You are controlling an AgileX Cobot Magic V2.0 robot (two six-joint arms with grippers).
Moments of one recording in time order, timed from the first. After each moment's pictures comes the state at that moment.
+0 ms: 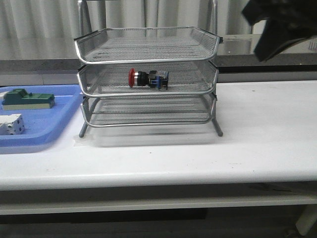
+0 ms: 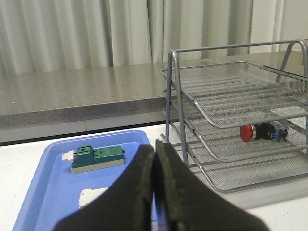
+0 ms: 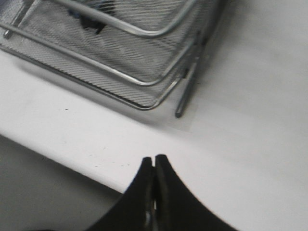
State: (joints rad) left arm -0.16 0.27 -0.19 -0.27 -0.03 0.30; right arm 0.31 1.33 -0.96 0.15 0.44 -0.21
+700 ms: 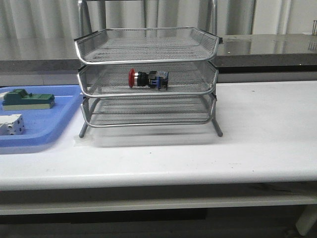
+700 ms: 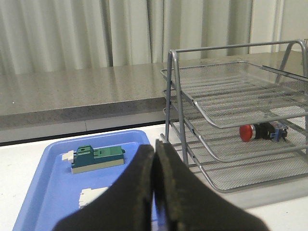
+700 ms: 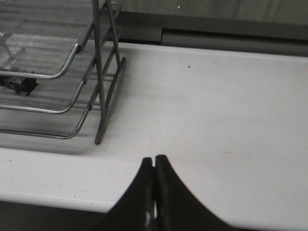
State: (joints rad) left arm -0.16 0.27 -0.19 -0.27 -0.03 0.30; right arm 0.03 0.60 -0.57 0.15 0.40 -0.20
